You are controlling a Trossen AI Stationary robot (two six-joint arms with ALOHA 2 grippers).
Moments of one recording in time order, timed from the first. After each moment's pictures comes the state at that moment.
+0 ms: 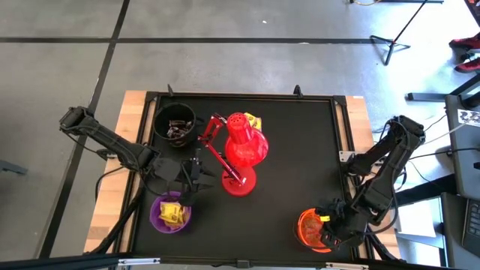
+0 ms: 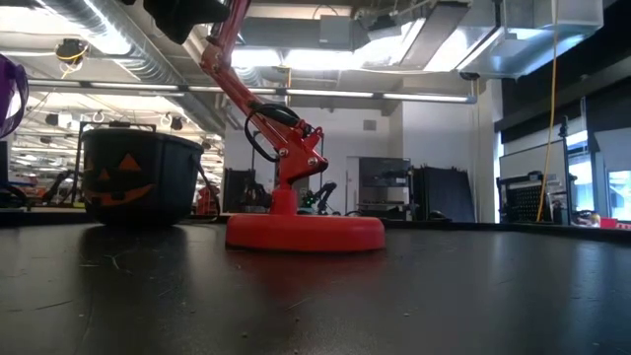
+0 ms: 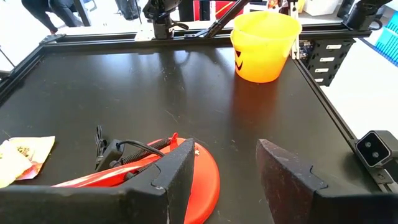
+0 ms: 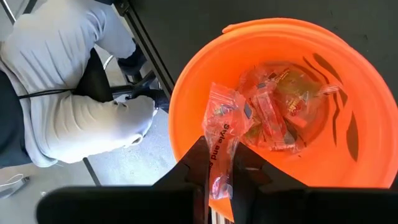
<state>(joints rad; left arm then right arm) -0.42 1.13 0.73 -0.05 -0.35 -0.17 0.98 1.35 1.14 -0.86 0.08 1.53</state>
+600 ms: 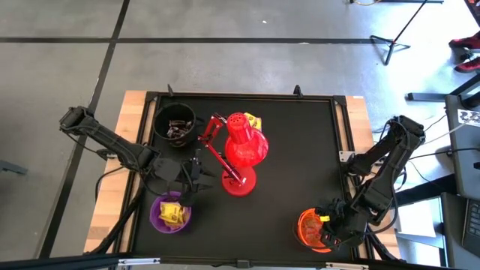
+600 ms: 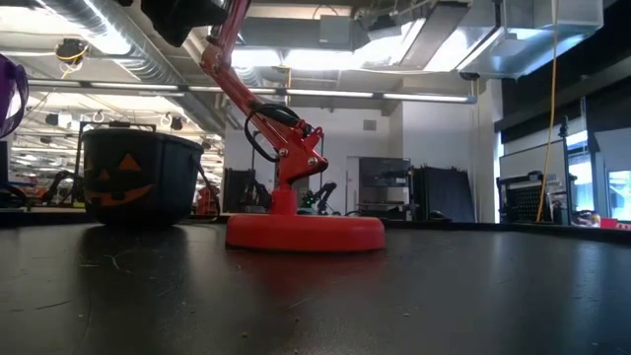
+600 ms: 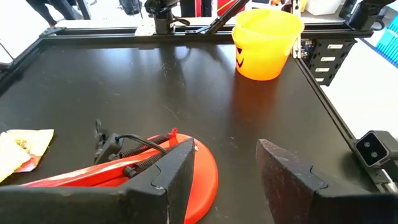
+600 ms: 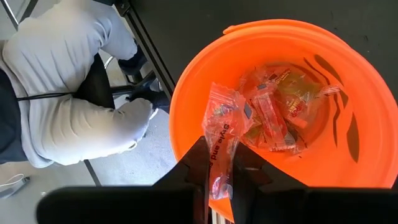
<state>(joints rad) -0.43 1.13 0.73 -0.07 -0.35 -0.21 0.97 1.35 1.14 -0.86 0.08 1.53</state>
